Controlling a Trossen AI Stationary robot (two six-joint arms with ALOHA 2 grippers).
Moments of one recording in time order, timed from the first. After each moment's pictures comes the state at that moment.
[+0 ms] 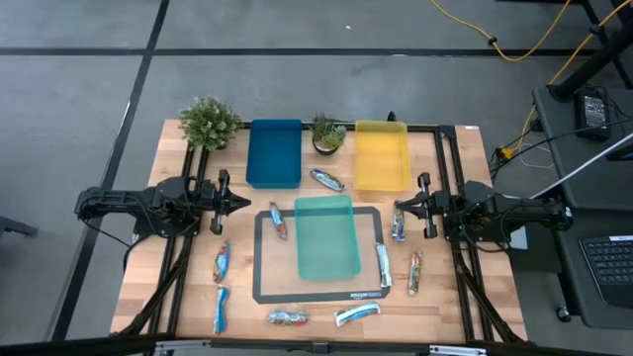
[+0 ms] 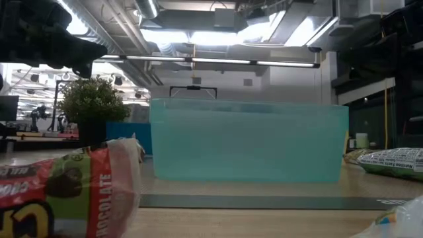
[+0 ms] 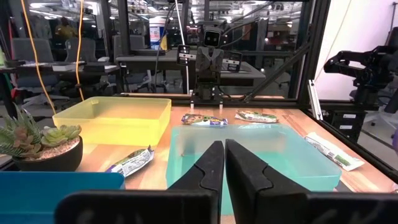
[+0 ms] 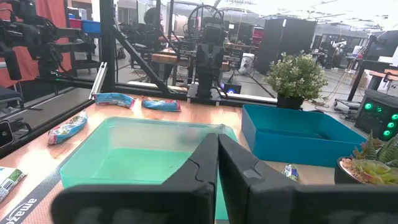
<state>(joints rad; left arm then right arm) 0.01 0.01 0.01 0.03 -0.01 -0.04 -0.02 0.01 0.01 0.03 -0.06 -0.11</state>
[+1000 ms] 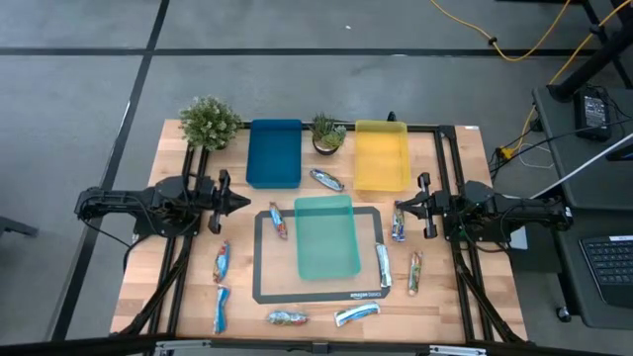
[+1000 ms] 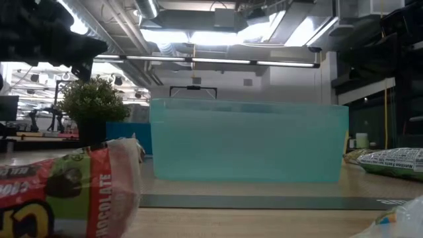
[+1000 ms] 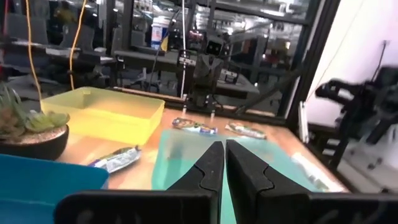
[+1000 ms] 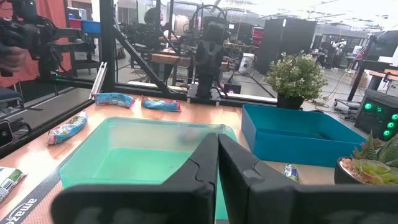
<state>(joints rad) 0.01 0.01 0.01 0.06 -0.01 -0.20 -0.02 0.01 0.01 0.03 -0.06 -0.11</state>
